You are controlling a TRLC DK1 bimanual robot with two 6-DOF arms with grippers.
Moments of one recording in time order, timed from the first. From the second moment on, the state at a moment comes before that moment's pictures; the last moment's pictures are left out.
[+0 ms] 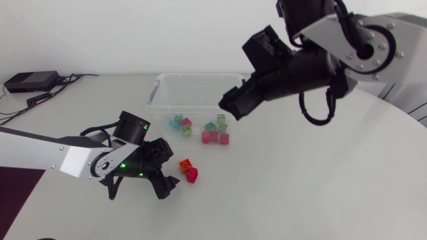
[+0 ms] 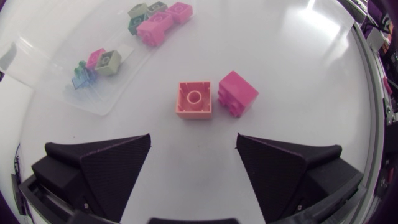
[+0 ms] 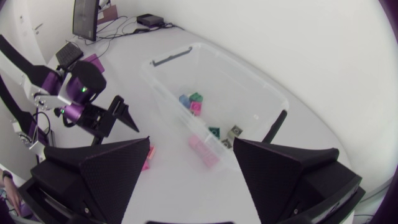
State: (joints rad) left arm -0.43 1.68 0.67 -0.01 0.19 0.58; right arm 0.56 1.46 1.22 -0.48 -0.15 -0.19
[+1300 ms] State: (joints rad) left arm -0.41 1.78 0.78 0.05 0.27 0.63; right arm 0.70 1.61 0.93 -0.39 -0.24 -0.32
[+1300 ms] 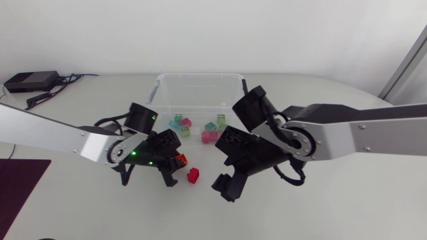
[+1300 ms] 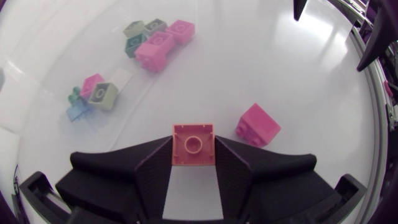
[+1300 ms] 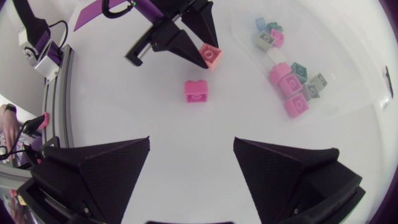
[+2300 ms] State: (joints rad) left arm -0.07 1.29 0.80 0.11 0.32 0.30; right arm 0.81 2.17 1.53 -0.72 -0.07 -0.32
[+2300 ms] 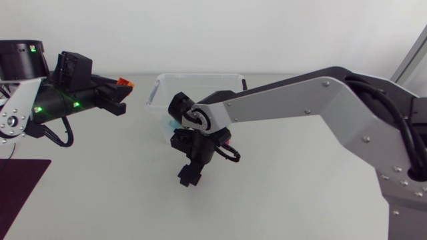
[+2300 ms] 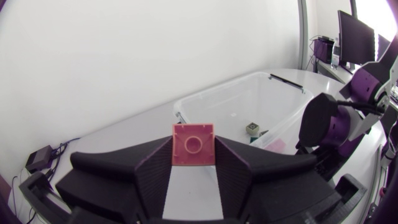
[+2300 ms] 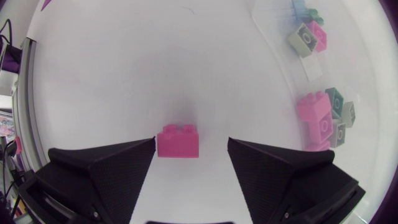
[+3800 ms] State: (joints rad) left arm -0.24 1.32 0.92 0.10 -0.02 0.12; right arm 0.59 1.73 1.59 -0.48 -0.09 -0.23
